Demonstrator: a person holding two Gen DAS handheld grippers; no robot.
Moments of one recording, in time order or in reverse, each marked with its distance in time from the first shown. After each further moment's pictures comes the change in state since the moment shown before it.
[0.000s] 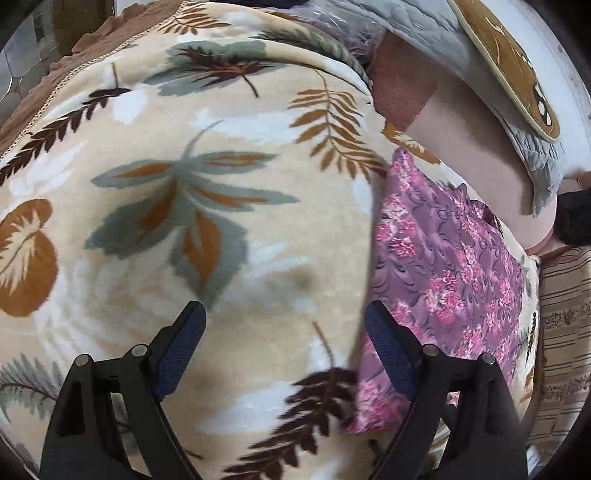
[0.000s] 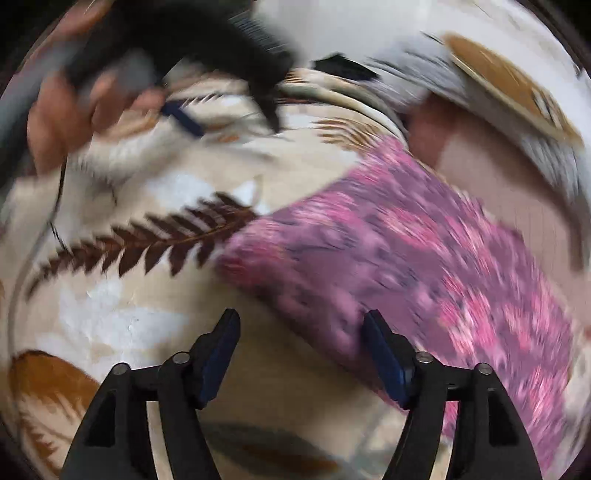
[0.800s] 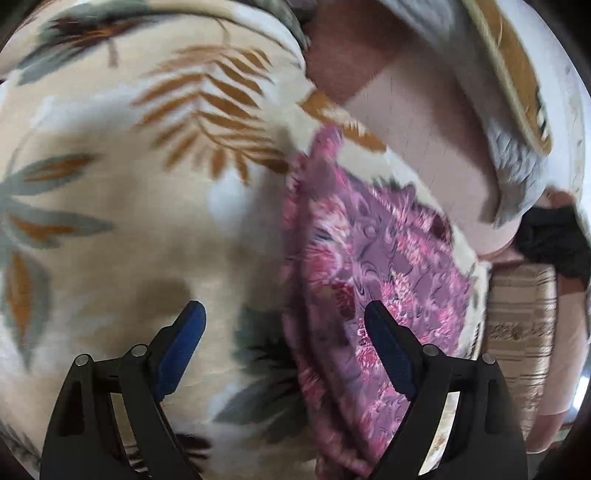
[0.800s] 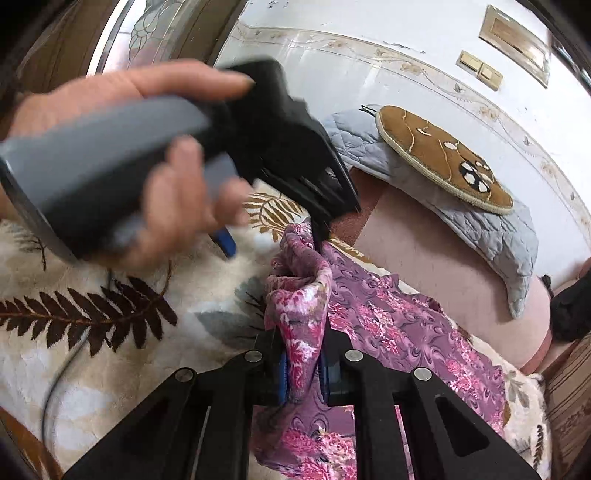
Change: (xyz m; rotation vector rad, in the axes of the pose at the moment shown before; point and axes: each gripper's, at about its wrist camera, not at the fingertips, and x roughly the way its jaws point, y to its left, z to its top) left arm 0.075 -0.094 0.049 -0.038 0.188 -0.225; right arm -0.022 -0.046 0.017 0.061 -0.256 -0.279
